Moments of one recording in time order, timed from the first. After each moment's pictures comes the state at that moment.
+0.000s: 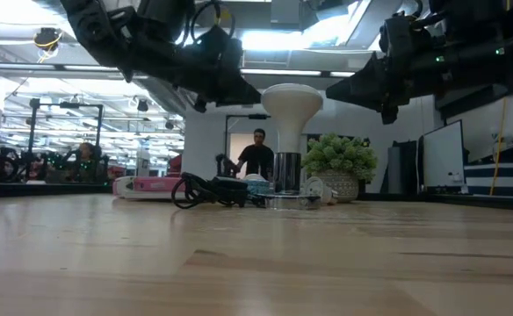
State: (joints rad) left arm 0.15 1.57 0.68 0.71 -0.28 -0.10; right arm 0.11 1.36 0.32 0.94 0.40 0.25
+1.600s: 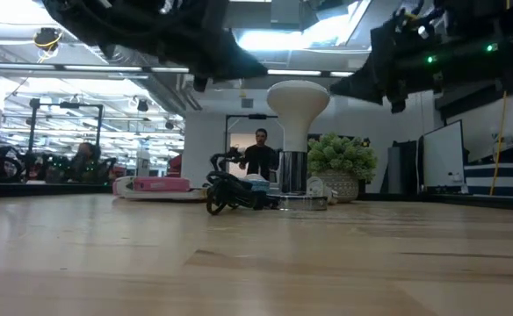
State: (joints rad) left arm -0.04 1.51 0.68 0.64 -0.34 -0.09; right arm 0.11 1.36 0.32 1.00 0.61 0.12
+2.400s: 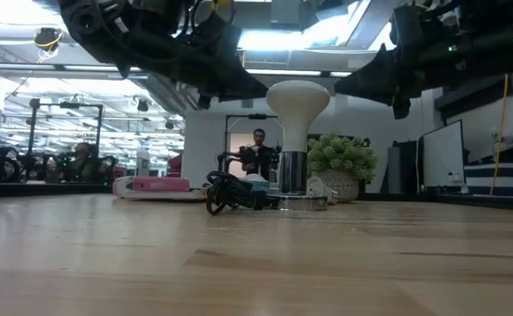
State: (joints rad) left arm 0.08 1.56 0.68 0.70 -0.28 -0.10; right arm 0.20 1.30 0.32 0.86 0.53 0.29
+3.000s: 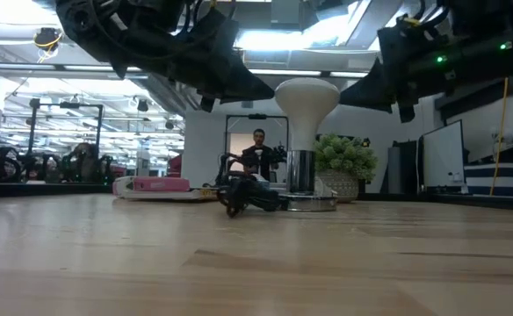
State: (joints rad) left arm 0.02 1.59 0.69 0.69 -0.25 -0.13; right arm 0.17 1.31 0.32 0.83 0.64 0.28
